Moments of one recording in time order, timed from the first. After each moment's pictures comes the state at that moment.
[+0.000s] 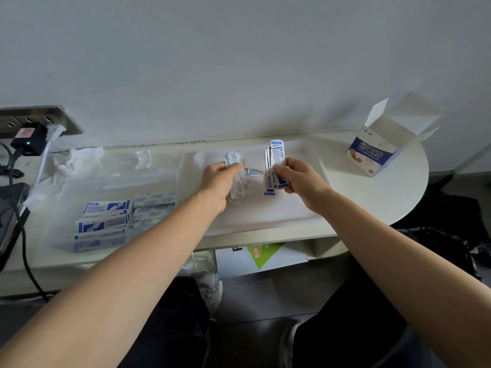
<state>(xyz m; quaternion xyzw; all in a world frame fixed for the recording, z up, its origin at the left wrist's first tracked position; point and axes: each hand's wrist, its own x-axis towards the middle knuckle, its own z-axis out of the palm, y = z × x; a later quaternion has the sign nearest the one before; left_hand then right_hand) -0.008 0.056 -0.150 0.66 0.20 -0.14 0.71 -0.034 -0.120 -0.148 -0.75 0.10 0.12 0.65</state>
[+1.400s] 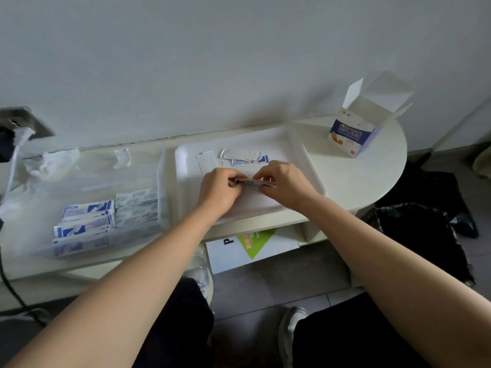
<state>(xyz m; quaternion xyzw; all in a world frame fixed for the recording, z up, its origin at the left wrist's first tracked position) -0.040 0.049 -0.169 0.91 -0.10 -0.07 0.39 -0.062 -0.120 -0.164 -0.96 -0.07 0.00 0.27</state>
